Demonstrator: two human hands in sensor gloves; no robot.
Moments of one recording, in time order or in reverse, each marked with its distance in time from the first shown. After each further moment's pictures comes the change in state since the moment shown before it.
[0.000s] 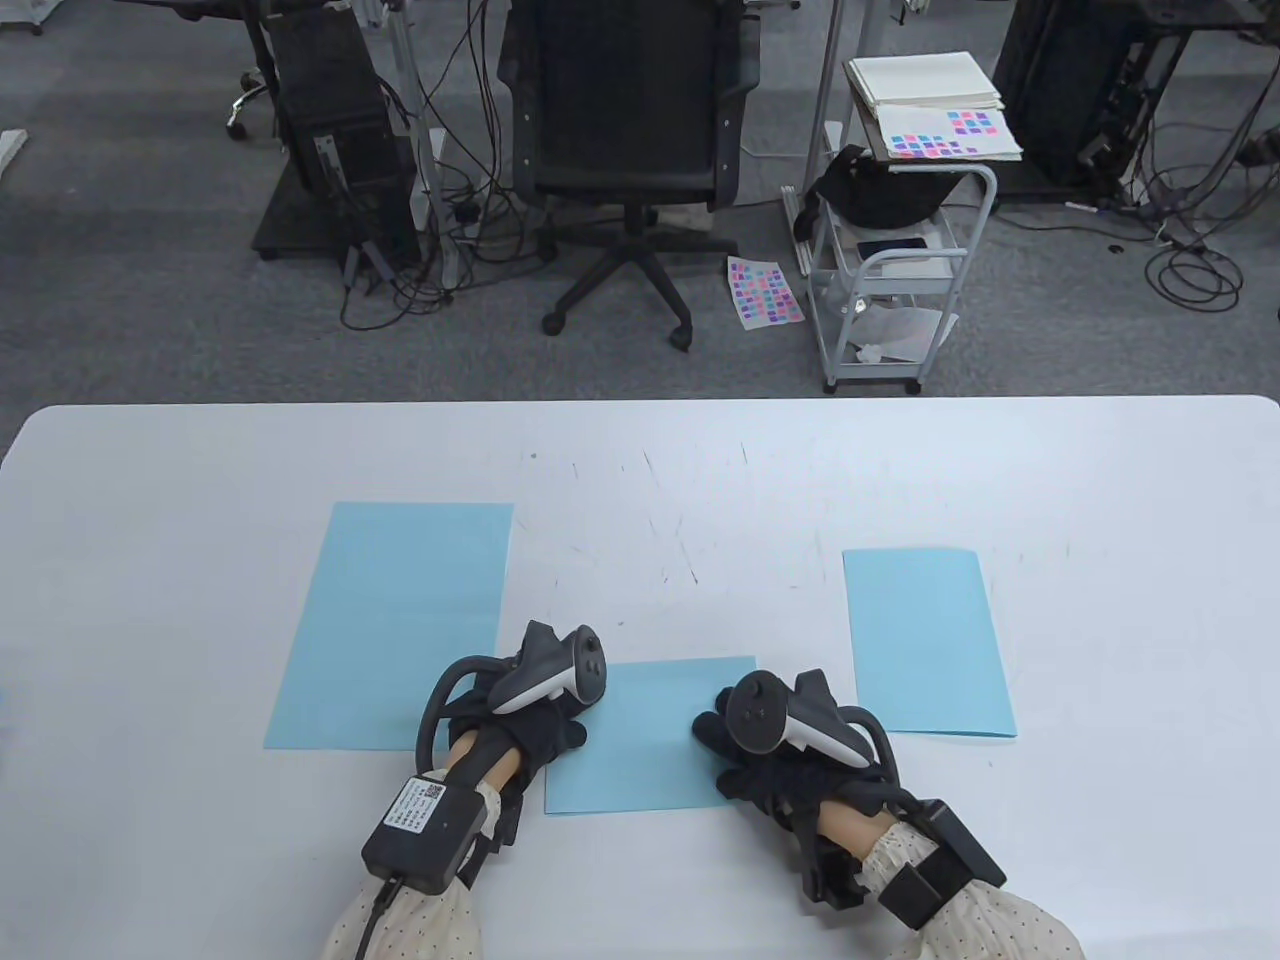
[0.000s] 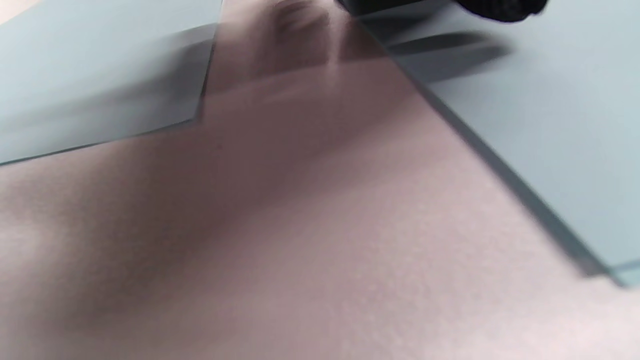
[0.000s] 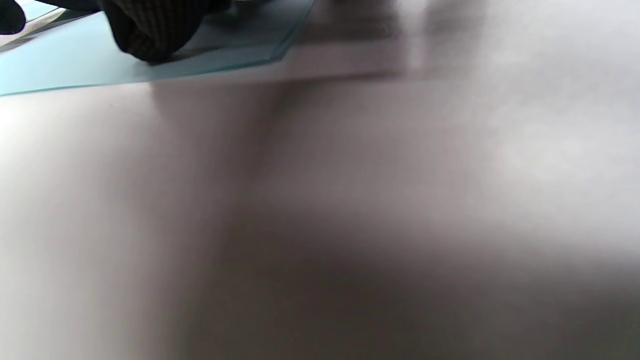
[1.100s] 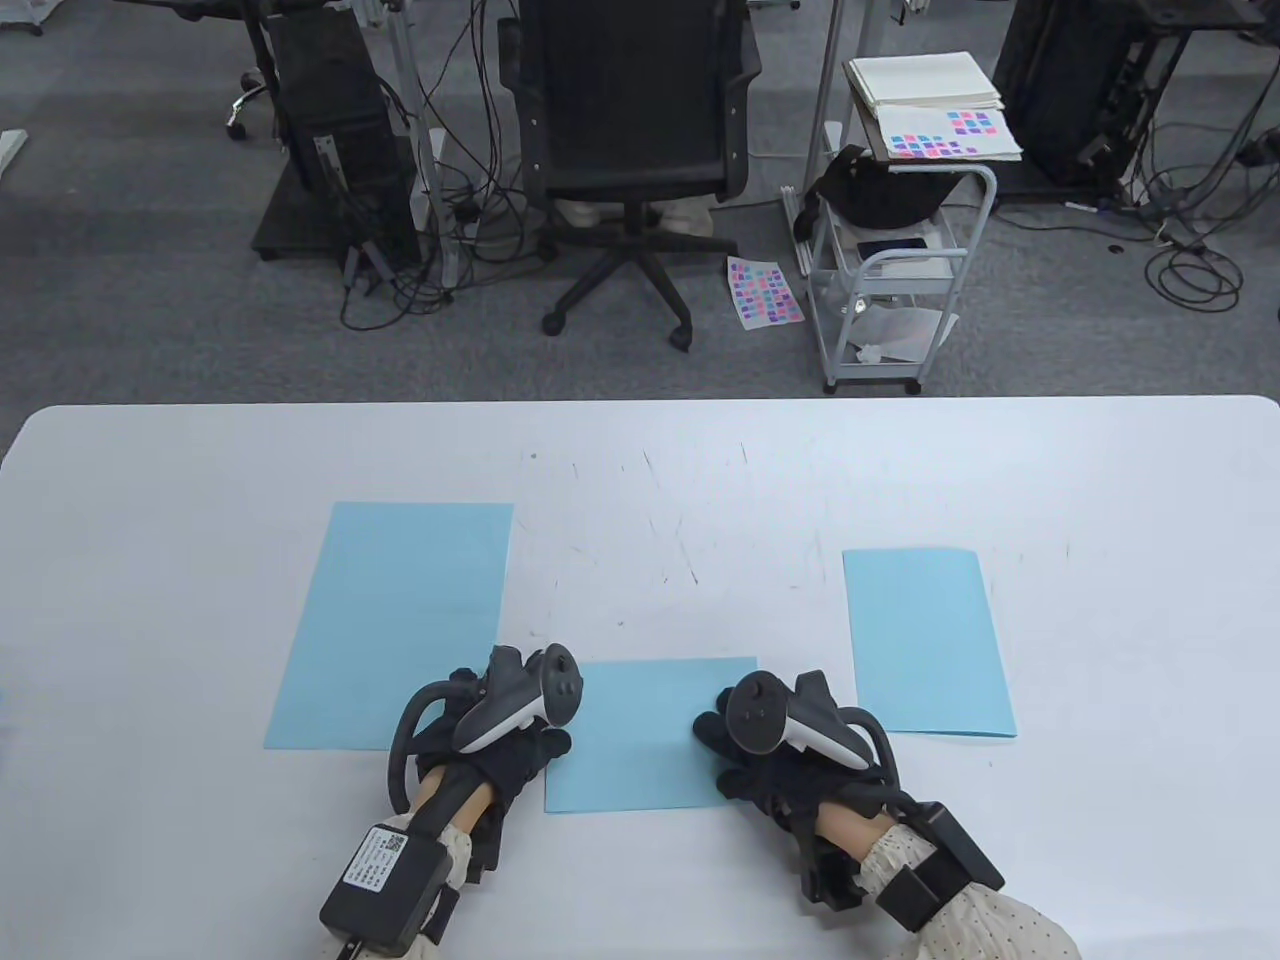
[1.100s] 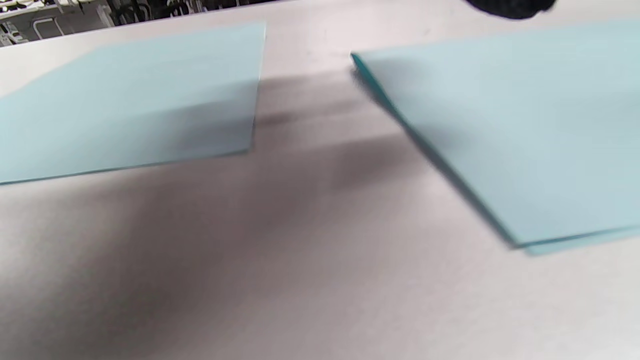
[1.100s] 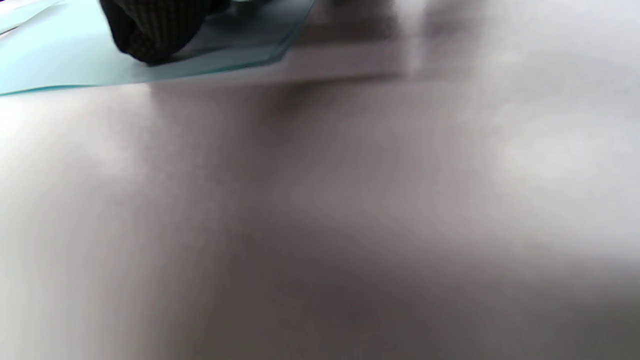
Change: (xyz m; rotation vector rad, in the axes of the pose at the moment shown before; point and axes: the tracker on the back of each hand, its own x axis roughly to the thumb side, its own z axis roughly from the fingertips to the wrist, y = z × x) left_hand -0.016 0.004 0.052 0.194 0.004 0.087; right_hand 0.000 0.001 0.001 -0.010 0.010 -0.002
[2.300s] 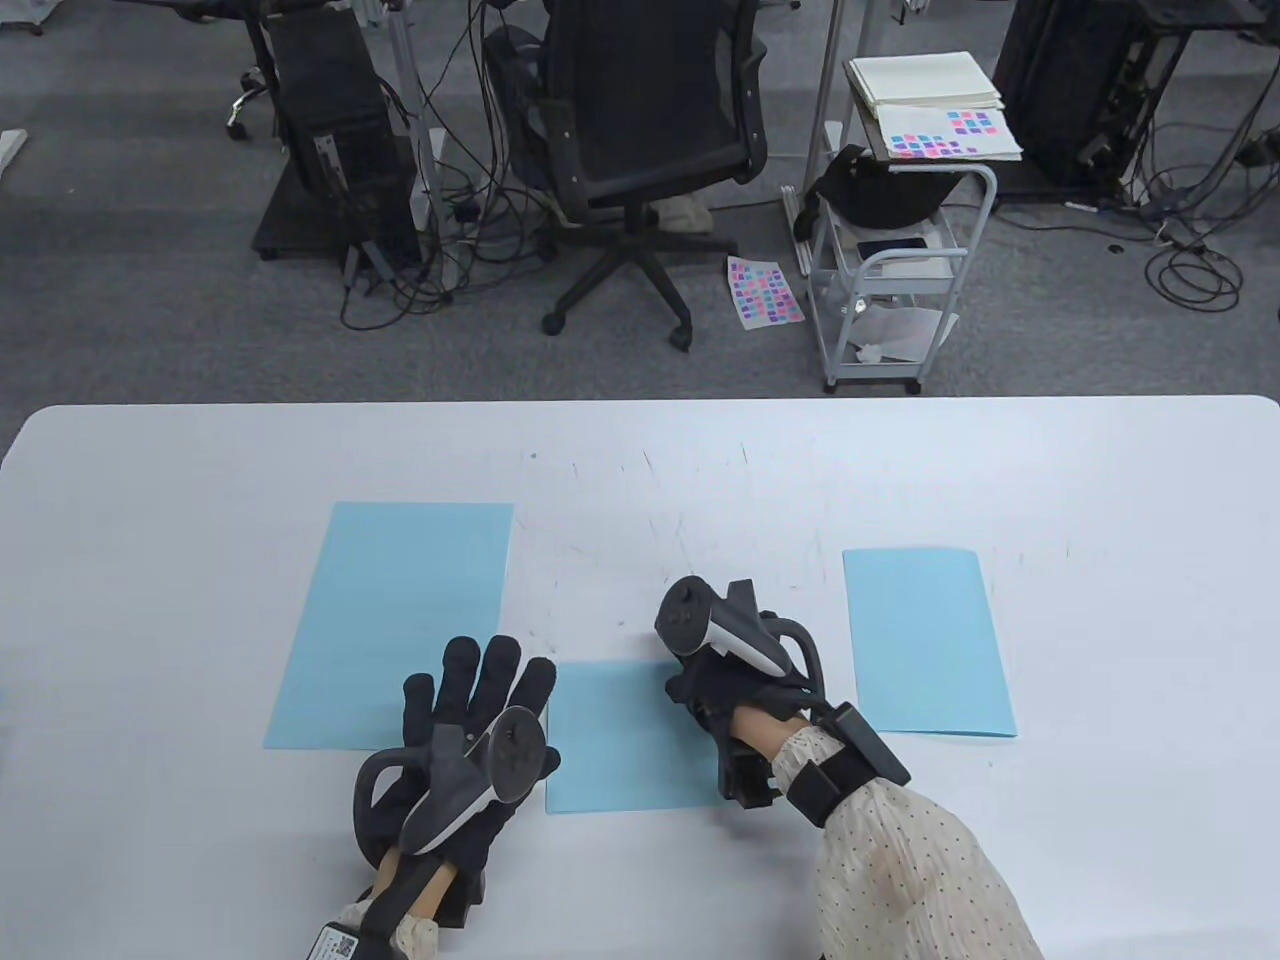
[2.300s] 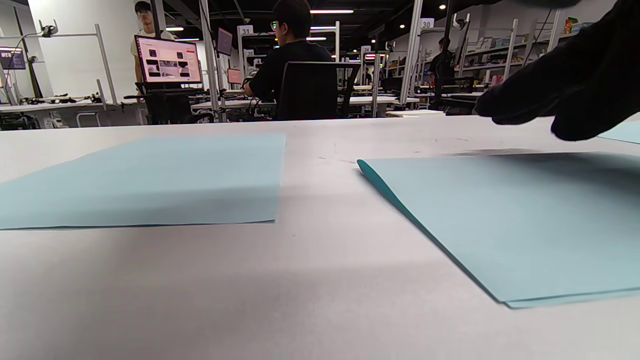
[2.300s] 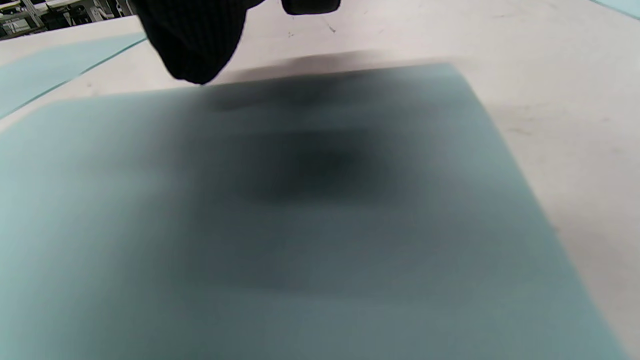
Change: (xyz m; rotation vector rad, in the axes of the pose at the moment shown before) left_hand -0.020 -0.005 0.058 0.331 0.014 0.074; right_hand 0.056 -0.053 -0.067 -0.081 0.075 0.000
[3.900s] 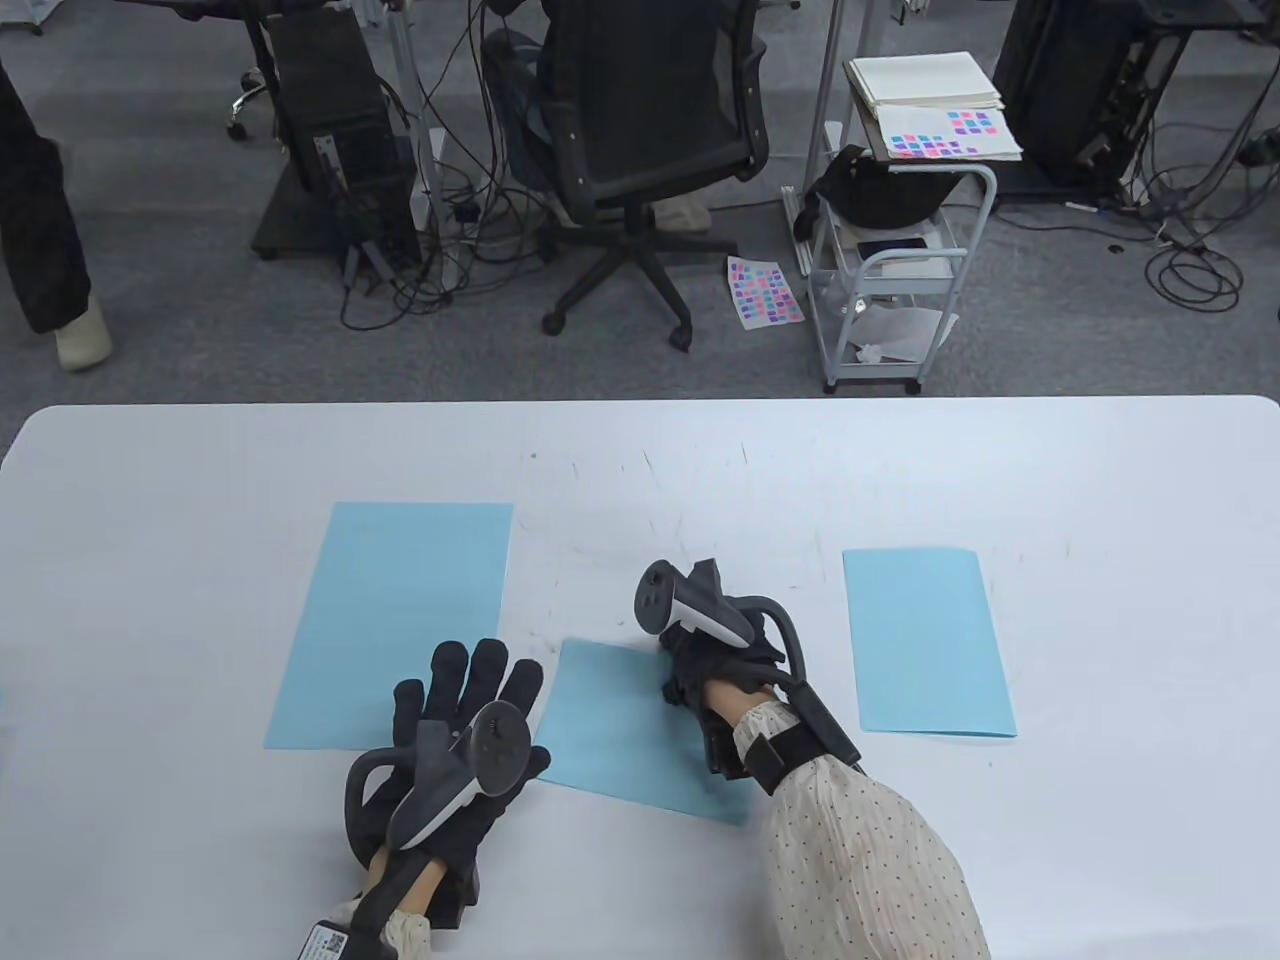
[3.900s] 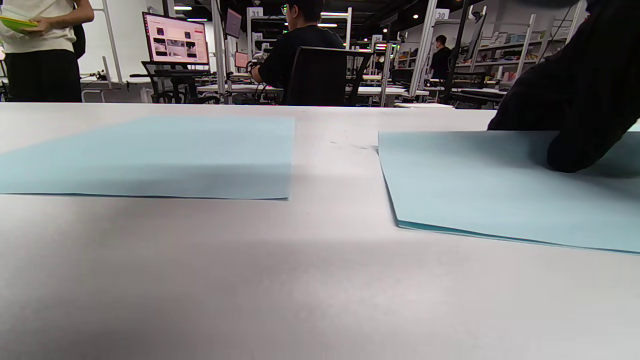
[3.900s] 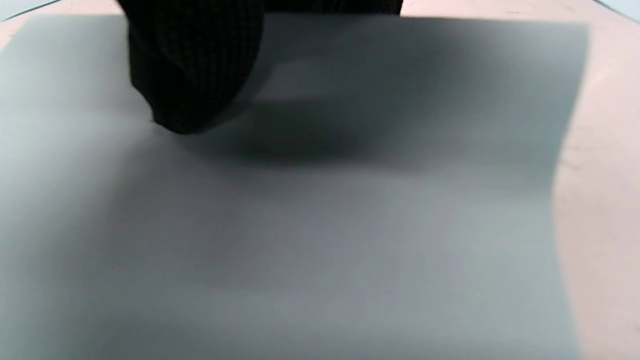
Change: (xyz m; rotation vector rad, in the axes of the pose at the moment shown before) left_hand -0.012 -0.005 -0.003 -0.042 0.024 0.048; right_hand 0.006 -0.001 -0.030 0.044 0.065 0.094
